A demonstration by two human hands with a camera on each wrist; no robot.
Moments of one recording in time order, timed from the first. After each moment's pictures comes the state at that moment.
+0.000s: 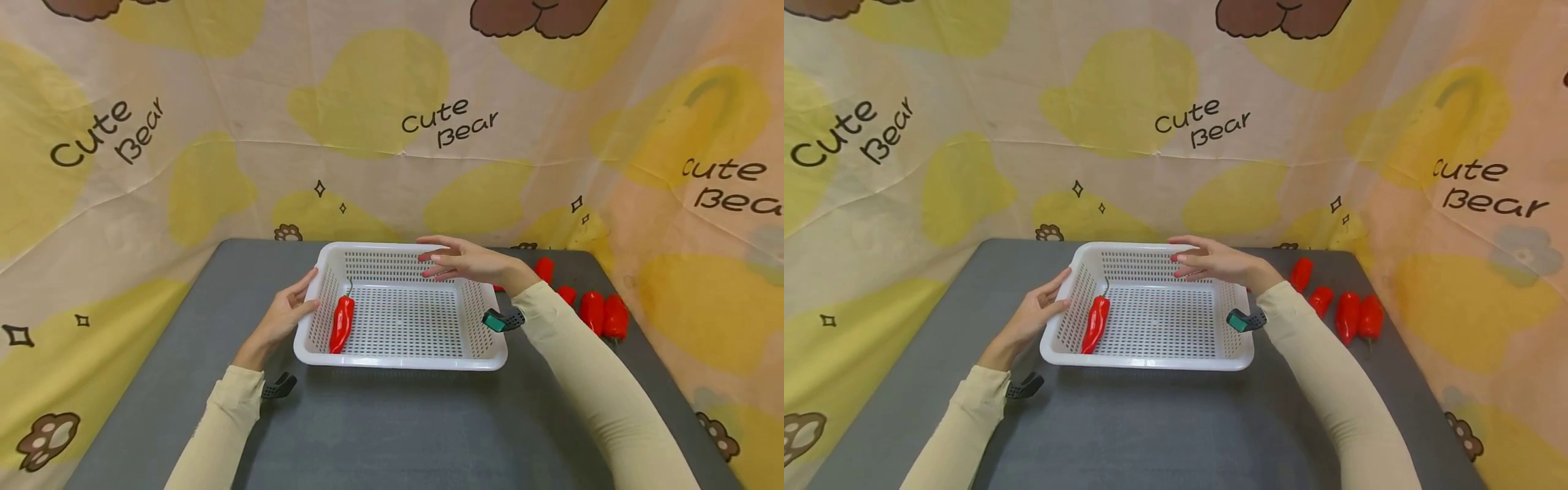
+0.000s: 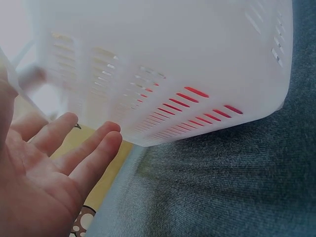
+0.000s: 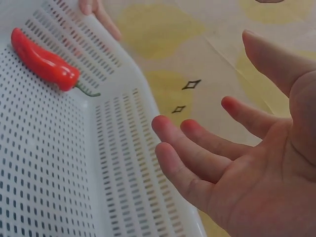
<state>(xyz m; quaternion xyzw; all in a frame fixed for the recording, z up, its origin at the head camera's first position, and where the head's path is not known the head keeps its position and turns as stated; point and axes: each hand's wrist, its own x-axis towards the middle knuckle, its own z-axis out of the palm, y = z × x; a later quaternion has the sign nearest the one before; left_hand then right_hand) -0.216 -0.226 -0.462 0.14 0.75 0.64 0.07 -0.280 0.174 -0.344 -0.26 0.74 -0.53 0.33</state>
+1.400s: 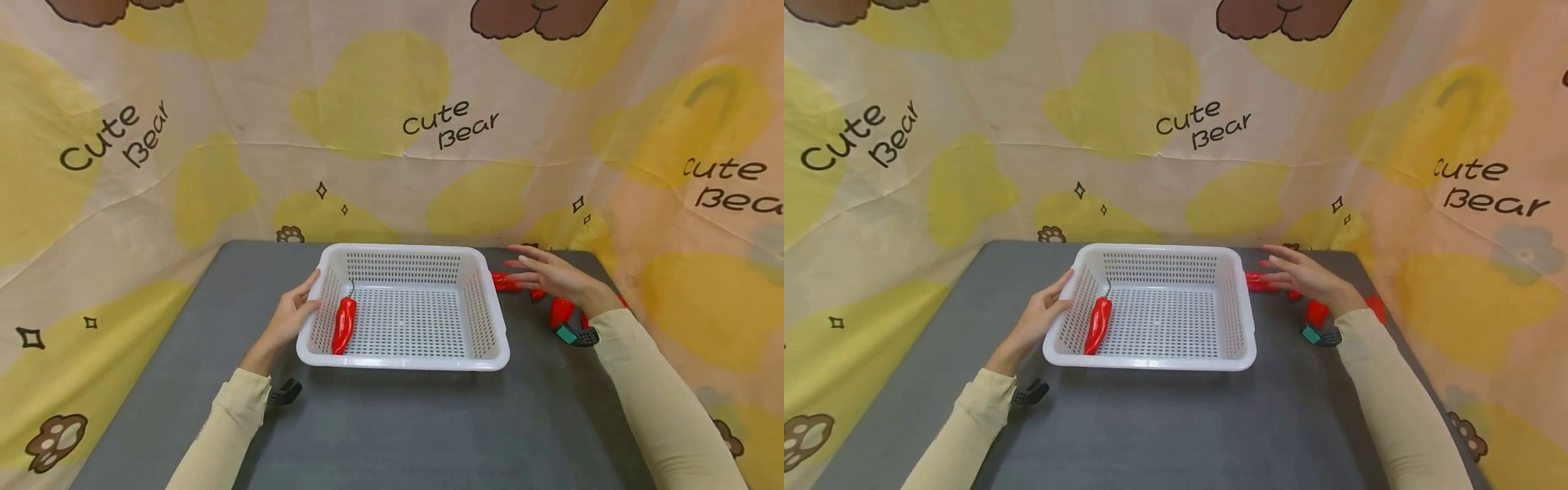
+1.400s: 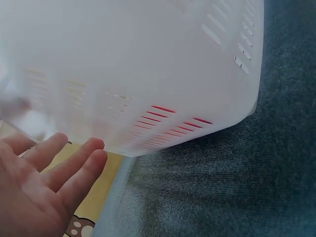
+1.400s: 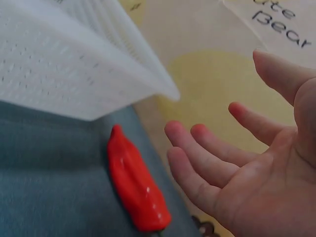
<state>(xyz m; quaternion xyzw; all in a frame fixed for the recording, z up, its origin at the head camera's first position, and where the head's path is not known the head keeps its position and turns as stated) -0.207 -0.216 -0.459 0.13 0.77 0.62 0.03 -0.262 0.314 -0.371 -0.11 0.77 -0.57 0.26</state>
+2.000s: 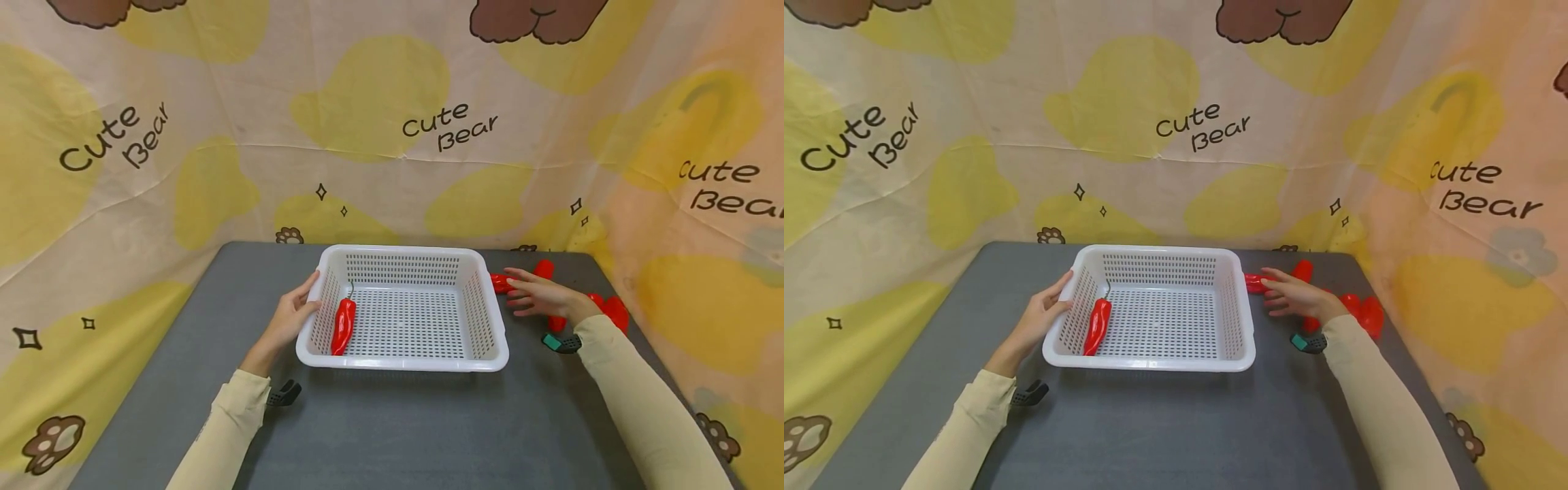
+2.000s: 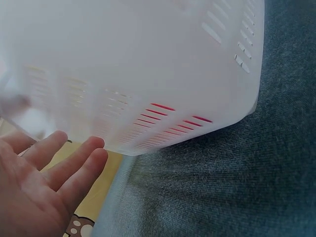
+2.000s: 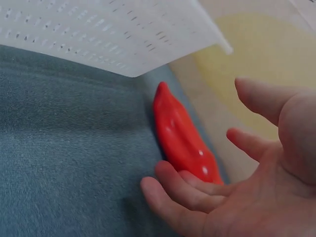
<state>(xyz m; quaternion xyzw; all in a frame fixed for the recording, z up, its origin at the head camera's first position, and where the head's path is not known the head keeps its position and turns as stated) -0.206 -0.216 -0.458 0.12 0.78 0.62 0.02 -0.269 0.315 -0.419 -0.02 0.75 -0.57 0.33</state>
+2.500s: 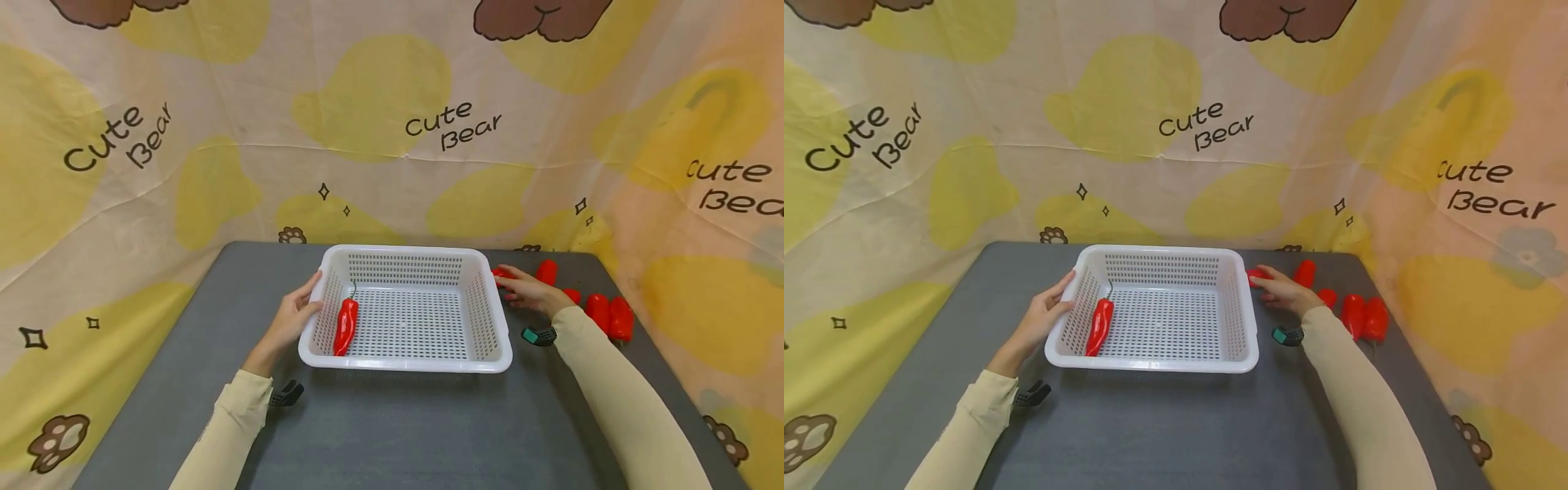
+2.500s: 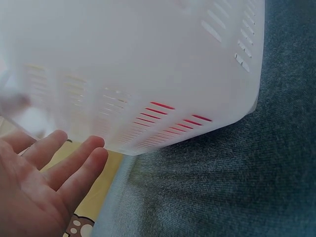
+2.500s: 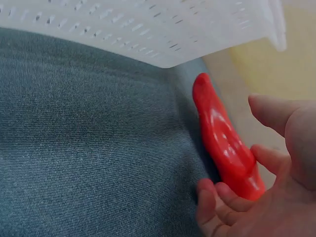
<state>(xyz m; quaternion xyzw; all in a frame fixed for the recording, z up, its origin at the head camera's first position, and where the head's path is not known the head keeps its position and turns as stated) -0.207 -0.218 -0.461 0.13 0.77 0.62 0.02 -0.293 0.289 -0.441 0.01 0.81 -0.52 0.28</state>
